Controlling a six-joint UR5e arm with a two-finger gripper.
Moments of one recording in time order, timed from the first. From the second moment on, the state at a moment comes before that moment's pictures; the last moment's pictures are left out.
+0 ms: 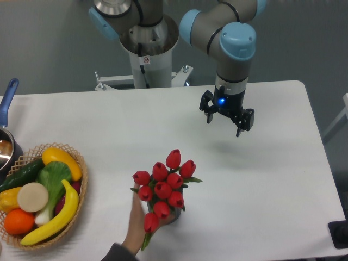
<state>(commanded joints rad) 2.71 -1.71 -1.96 -0.89 1.48 1.29</state>
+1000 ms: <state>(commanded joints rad) 2.73 -1.84 -1.91 -0.76 0.93 1.26</state>
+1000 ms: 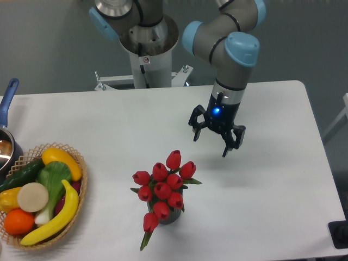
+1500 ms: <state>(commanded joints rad) 2.74 -1.88 -1.88 -0.76 0.53 1.18</state>
